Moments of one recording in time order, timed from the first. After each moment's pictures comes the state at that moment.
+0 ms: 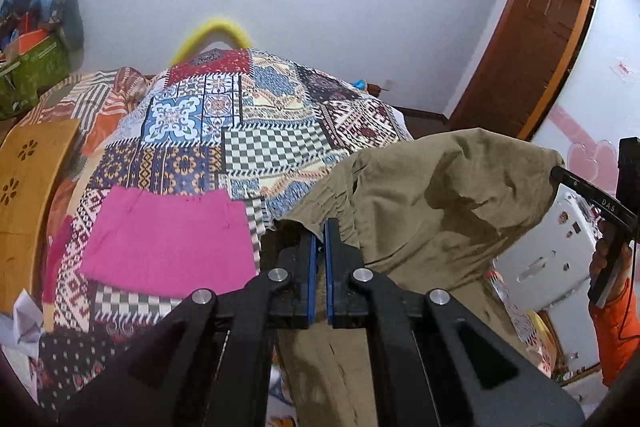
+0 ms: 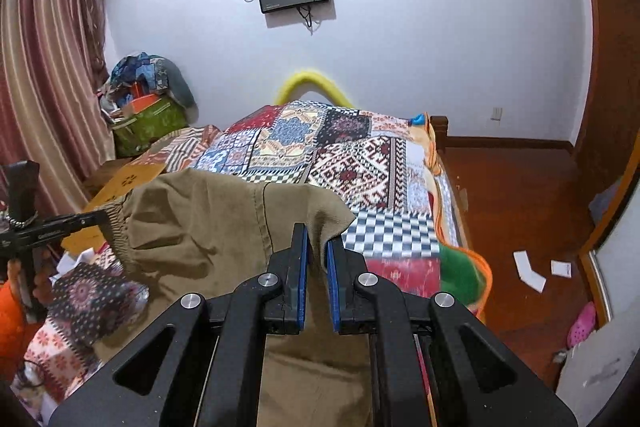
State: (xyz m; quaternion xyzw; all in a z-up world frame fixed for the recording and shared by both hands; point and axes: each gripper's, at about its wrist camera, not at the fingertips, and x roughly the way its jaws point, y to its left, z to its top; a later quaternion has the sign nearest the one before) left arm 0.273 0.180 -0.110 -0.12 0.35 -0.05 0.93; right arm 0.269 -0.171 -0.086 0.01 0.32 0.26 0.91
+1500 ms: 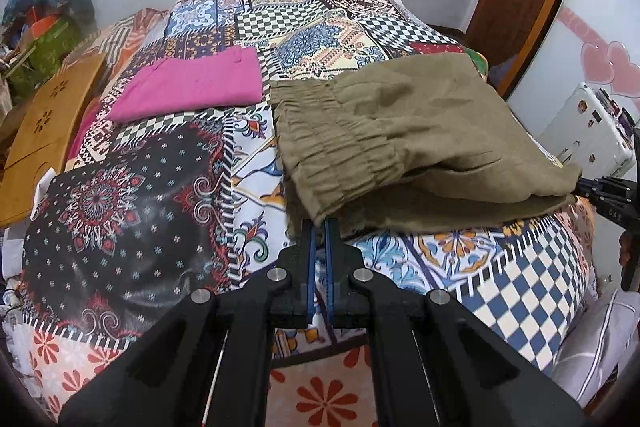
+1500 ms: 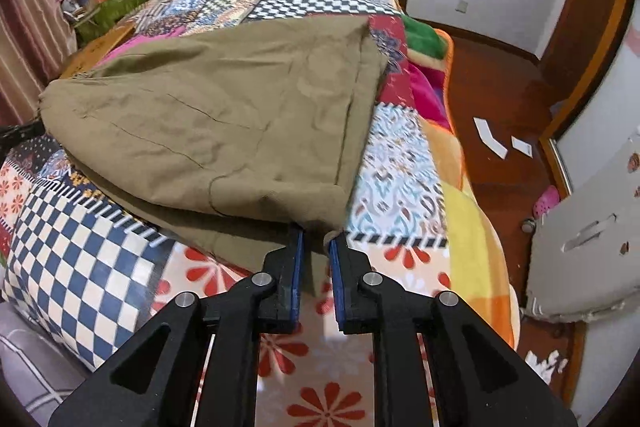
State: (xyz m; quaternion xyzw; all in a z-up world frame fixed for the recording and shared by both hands) left arm 0.111 0.121 -0.202 -0.04 0.46 -0.03 0.88; right arm 0.104 -0.219 -0.216 -0.06 0.49 0.17 0.85
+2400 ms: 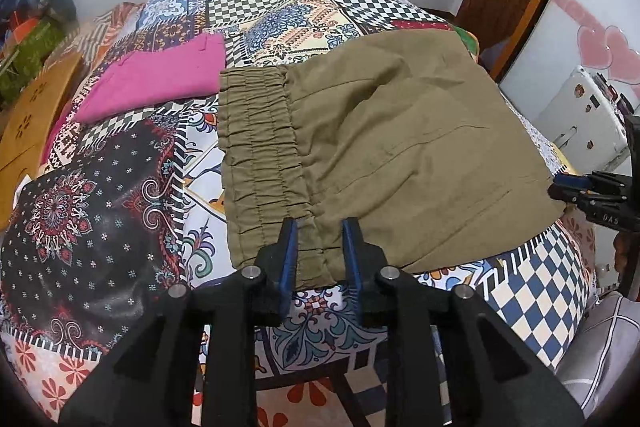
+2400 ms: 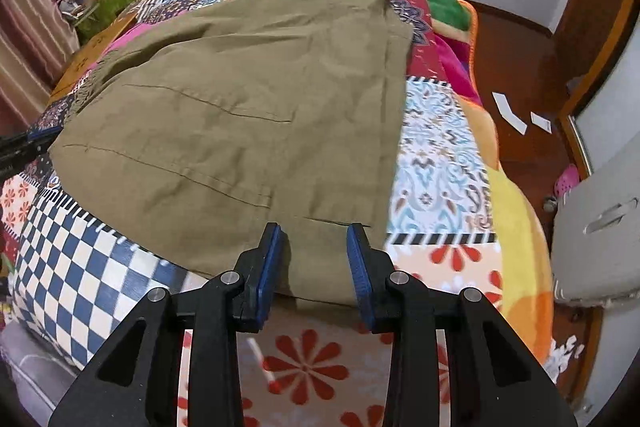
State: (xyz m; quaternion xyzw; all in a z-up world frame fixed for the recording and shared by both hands) left arm 0.140 0.085 -0.224 -0.03 0.49 -0.04 0.87; right arm 0.115 -0.205 -0.240 -0.04 0.53 0.18 0.83
